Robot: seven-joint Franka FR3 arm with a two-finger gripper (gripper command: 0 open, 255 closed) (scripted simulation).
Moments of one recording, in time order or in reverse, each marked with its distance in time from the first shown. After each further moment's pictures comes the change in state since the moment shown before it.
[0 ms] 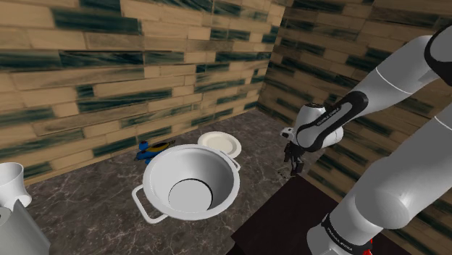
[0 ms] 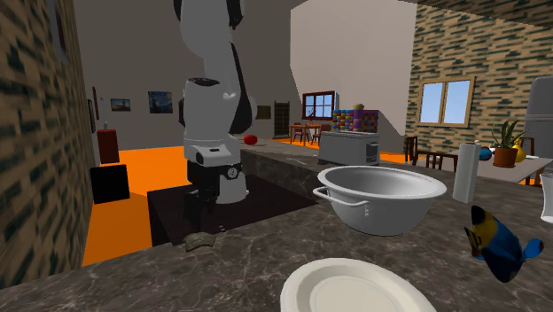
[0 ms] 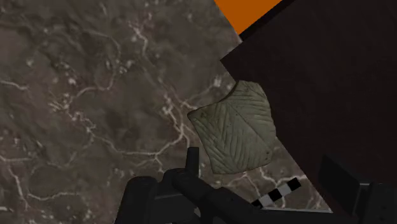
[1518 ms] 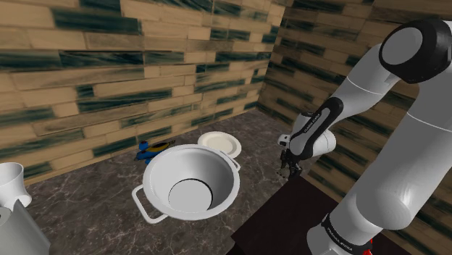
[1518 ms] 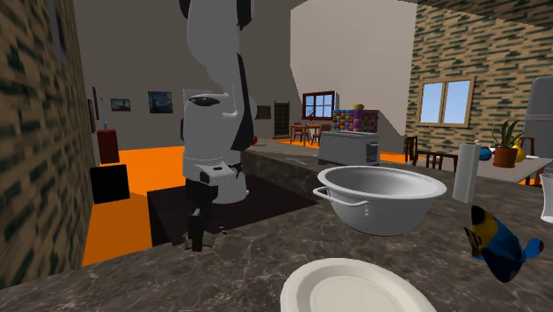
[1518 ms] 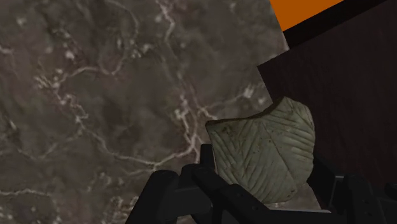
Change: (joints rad) arm 0.028 0.212 0.006 0.016 0.147 0.202 -0.288
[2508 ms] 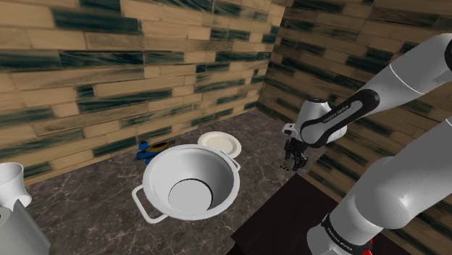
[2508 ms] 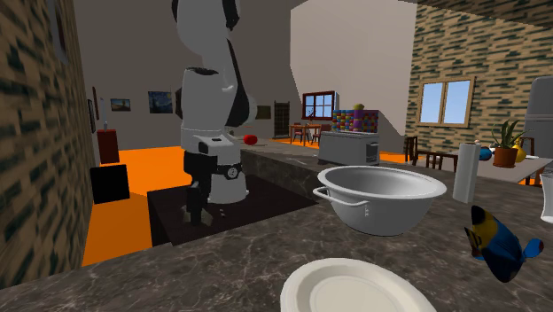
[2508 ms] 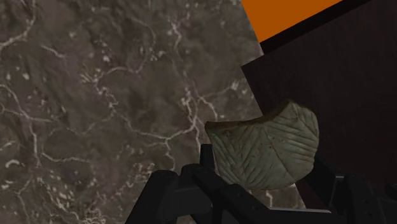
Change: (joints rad) arm -0.031 -0.296 -0.027 -0.002 -0.236 -0.280 0.147
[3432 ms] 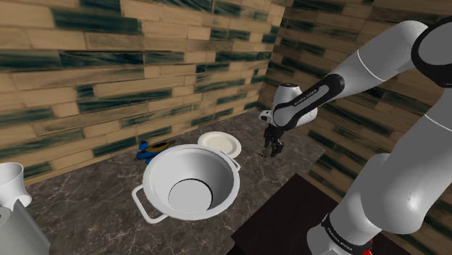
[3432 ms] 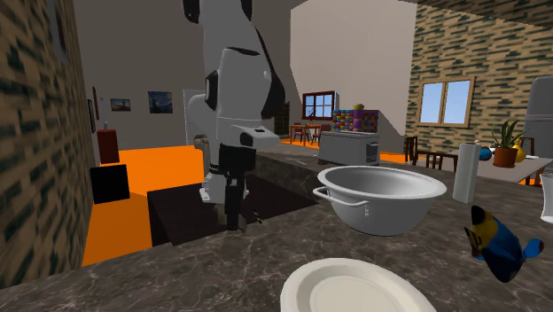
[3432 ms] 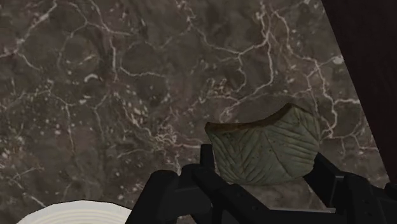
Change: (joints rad) arm 0.193 0.158 0.101 0.250 0.253 -0.112 0.044
